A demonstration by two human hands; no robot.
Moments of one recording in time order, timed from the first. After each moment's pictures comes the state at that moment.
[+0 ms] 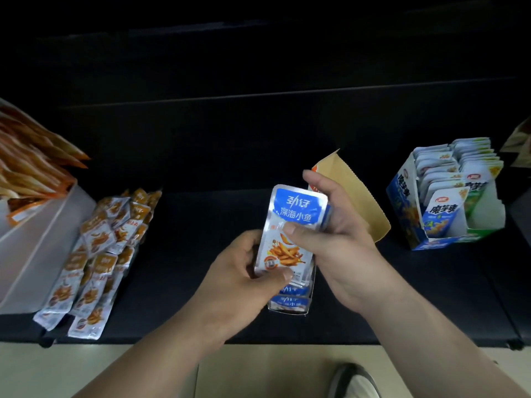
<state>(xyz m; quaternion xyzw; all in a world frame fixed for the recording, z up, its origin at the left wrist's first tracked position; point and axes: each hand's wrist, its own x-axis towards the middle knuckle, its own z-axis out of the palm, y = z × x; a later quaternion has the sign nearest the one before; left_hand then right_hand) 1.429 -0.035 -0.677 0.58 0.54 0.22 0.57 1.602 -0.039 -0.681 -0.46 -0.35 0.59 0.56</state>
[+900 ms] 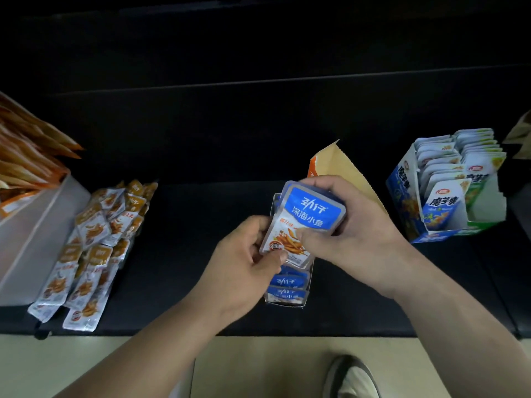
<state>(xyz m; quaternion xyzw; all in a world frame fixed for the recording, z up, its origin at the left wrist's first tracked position) 1.436 -0.024 -0.699 0.63 0.50 0.24 0.54 1.635 -0.043 -0.677 -0.53 -0.52 0.50 0.45</state>
